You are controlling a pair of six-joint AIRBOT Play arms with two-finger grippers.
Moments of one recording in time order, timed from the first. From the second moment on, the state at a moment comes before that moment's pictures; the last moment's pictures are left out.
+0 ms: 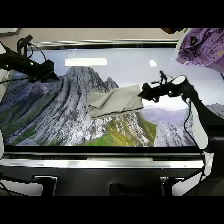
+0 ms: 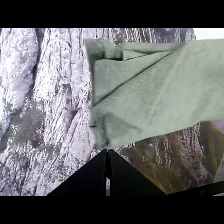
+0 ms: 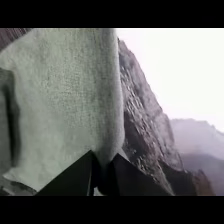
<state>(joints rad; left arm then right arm) 0.17 -1.66 2.00 1.12 -1.58 -1.75 -0.04 -1.82 1.56 -0.74 1.10 1.51</state>
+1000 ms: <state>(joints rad) 0.17 -1.66 2.00 1.12 -1.63 -1.75 -0.61 -1.70 1.95 -1.16 1.27 2.07</state>
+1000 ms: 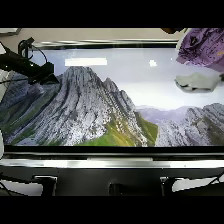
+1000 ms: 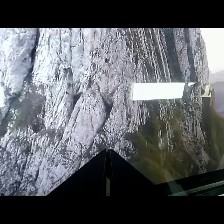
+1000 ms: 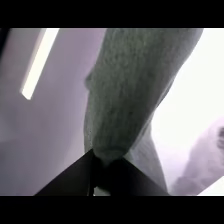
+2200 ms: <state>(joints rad) 0.17 -1.66 2.00 1.12 -1.64 -1.75 -0.67 -1.31 0.97 -1.80 1.47 2.06</state>
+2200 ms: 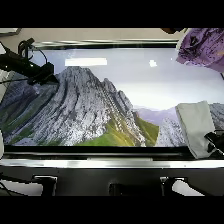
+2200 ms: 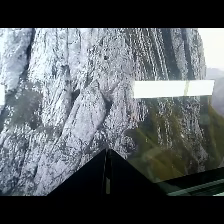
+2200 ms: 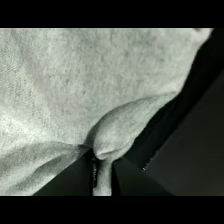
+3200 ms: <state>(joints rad) 0.12 -1.51 1.79 1.25 -1.55 -1.58 -0.25 -0.96 0.94 -1.25 1.26 1.68</state>
